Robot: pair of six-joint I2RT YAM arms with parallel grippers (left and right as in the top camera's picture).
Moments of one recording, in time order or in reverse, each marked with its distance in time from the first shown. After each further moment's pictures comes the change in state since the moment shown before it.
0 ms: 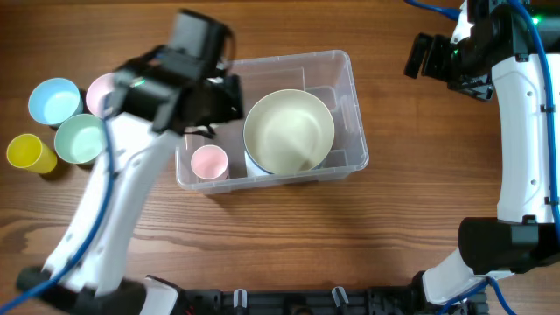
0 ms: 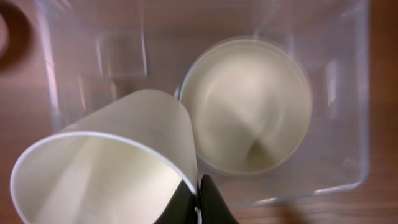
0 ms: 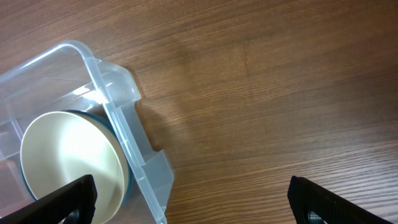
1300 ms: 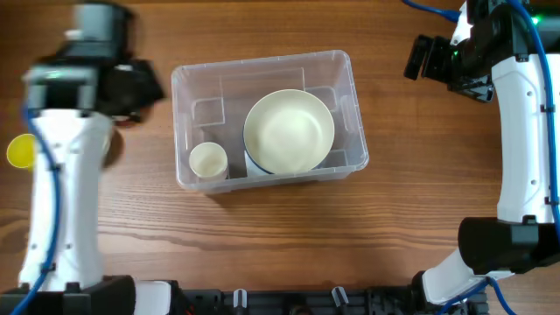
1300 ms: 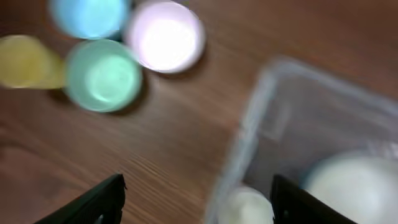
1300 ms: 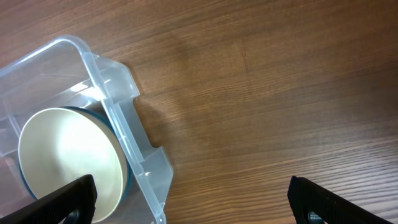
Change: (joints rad) left arm 0.399 -0.027 -0.015 -0.006 -0.205 -0.005; right arm 0.000 0.000 0.000 -0.015 0.000 0.000
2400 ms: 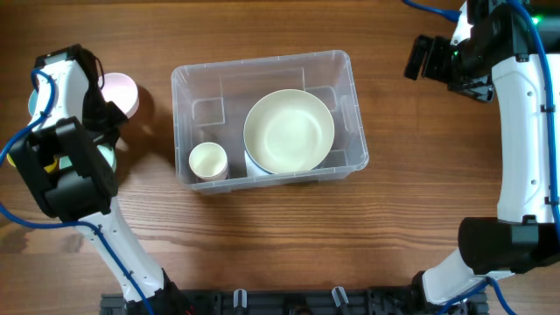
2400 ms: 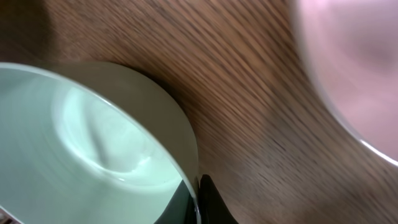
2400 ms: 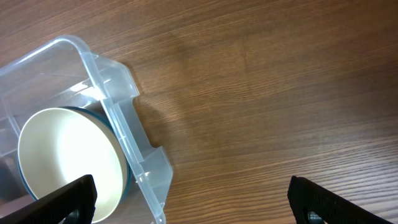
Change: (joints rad) left arm 0.338 0.680 0.000 0.040 0.035 0.061; right arm 0.000 0.000 0.000 0.000 0.000 0.000
